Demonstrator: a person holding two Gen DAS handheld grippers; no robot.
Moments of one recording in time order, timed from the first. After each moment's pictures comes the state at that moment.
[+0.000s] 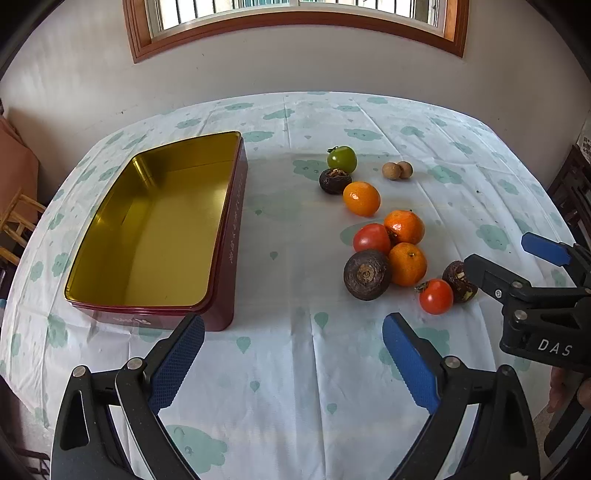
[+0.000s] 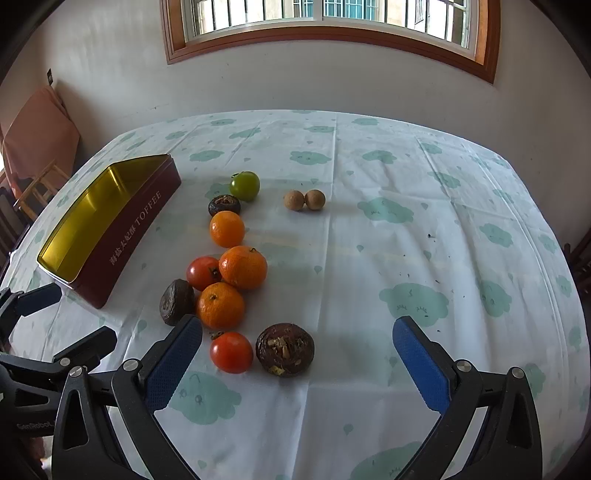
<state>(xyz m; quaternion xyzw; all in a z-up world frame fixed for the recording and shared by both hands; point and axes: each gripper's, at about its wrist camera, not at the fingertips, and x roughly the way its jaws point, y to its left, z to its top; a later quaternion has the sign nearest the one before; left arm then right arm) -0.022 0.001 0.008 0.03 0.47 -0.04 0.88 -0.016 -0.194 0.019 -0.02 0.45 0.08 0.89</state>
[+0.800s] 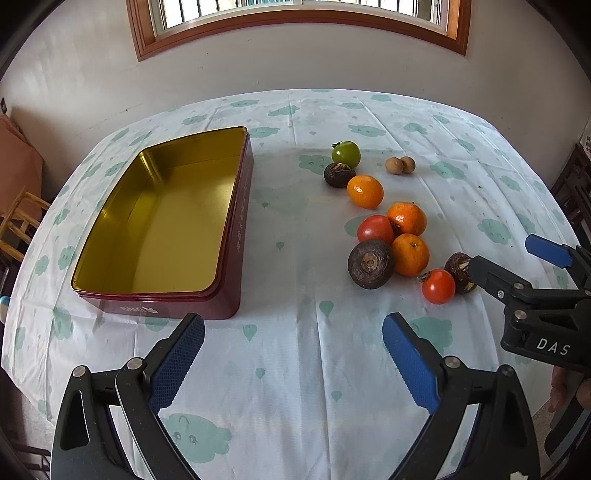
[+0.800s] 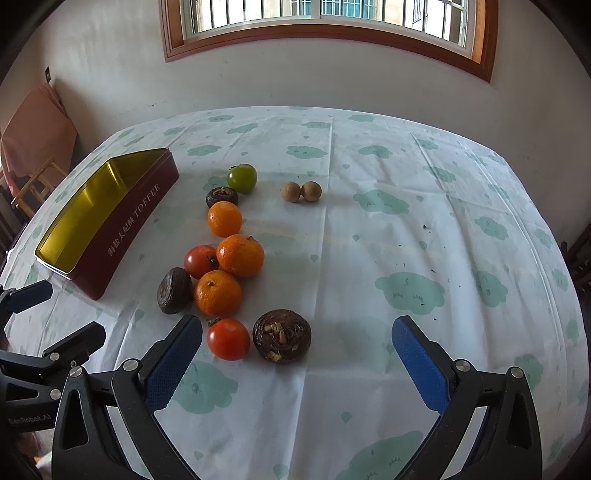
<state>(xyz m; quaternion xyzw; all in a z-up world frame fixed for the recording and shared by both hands) -0.030 0.005 0.006 0.03 0.47 -0.03 0.88 -0.026 -0.197 0.016 -0.02 0.45 0.08 0.89</state>
